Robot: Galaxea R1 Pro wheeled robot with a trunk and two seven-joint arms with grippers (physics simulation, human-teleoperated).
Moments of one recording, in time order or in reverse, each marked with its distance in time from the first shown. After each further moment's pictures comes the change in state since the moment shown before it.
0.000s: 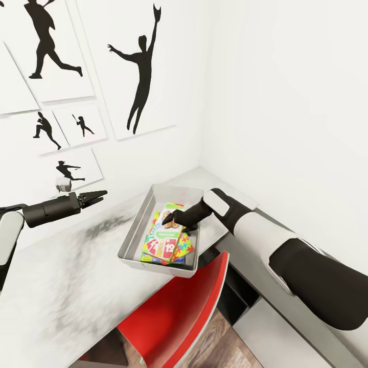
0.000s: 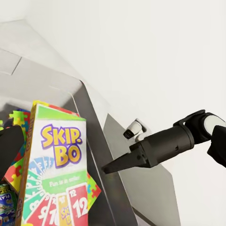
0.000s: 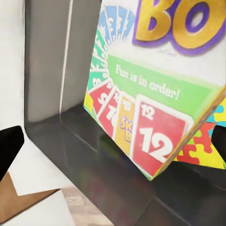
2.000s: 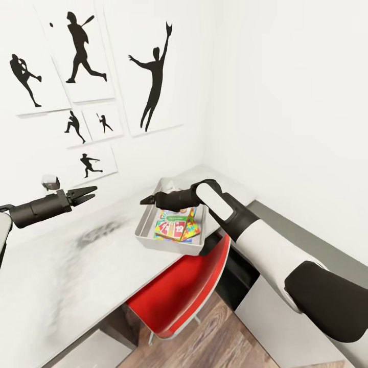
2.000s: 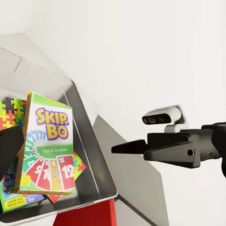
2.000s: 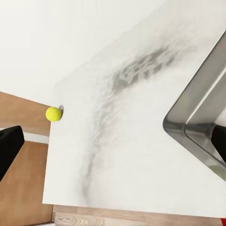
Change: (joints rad) left arm 0.012 0.009 0.074 -0.007 0.020 0.004 -0.014; right arm 0.109 -0.048 -0.015 -0.509 -0.002 -0.143 -0.006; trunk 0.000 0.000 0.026
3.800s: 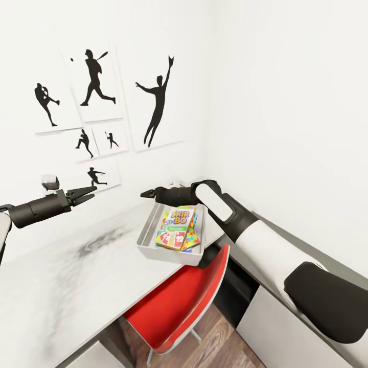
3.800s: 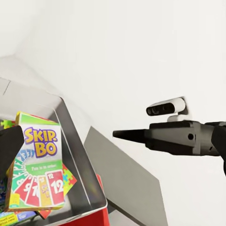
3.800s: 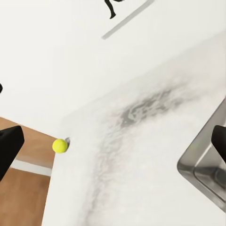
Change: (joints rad) left arm 0.000 0.004 -0.001 -0.001 -0.003 0.000 0.002; right arm 0.005 0.004 0.000 -0.003 0.002 -0.127 -0.006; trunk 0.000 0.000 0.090
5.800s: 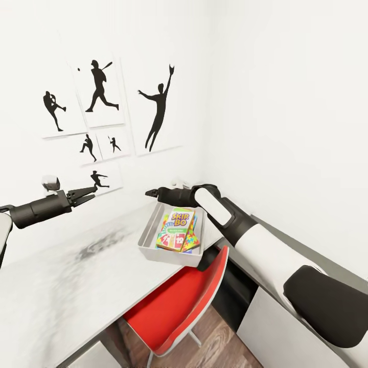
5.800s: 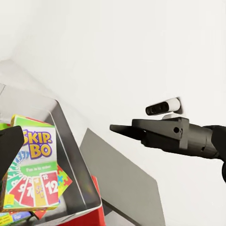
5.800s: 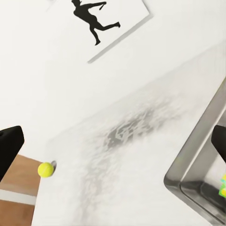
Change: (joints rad) left arm 0.002 -0.005 0.001 0.005 -0.005 -0.001 0.000; right arm 0.024 0.003 0.004 0.003 0.007 -0.118 -0.077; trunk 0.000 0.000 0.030
